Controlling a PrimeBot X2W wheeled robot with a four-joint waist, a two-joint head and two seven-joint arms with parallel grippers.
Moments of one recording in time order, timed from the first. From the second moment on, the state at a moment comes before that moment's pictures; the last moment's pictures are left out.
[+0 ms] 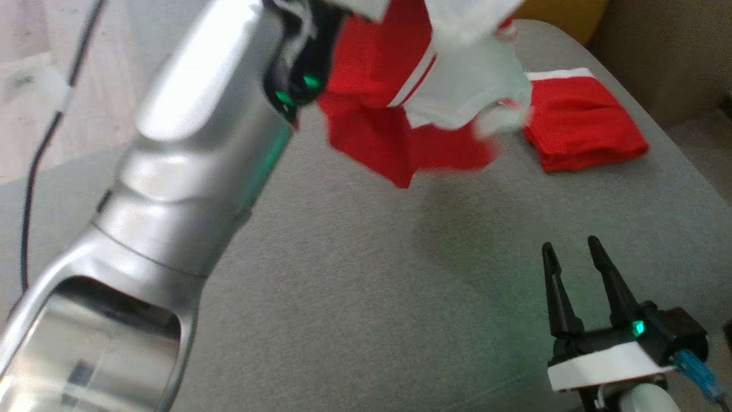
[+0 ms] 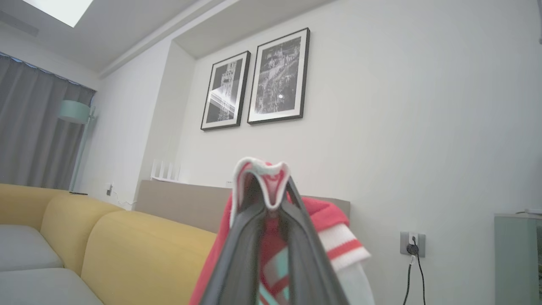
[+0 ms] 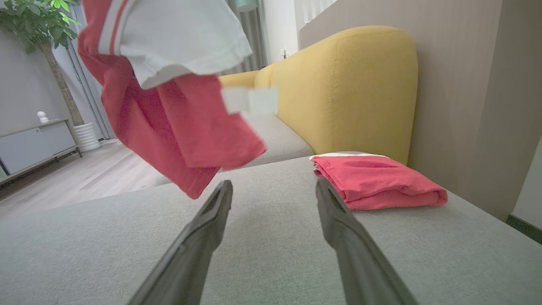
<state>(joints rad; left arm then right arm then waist) -1.20 0.03 -0.63 0.49 -0.84 -0.04 -0.17 0.07 -0.08 0.11 0.10 0.17 0.12 -0.26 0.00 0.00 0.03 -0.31</state>
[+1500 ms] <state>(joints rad) -0.17 0.06 -0.41 0.44 -0.35 0.06 -0.26 0.02 -0.09 0.10 0.08 0.16 0.12 -0.26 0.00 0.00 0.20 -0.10</state>
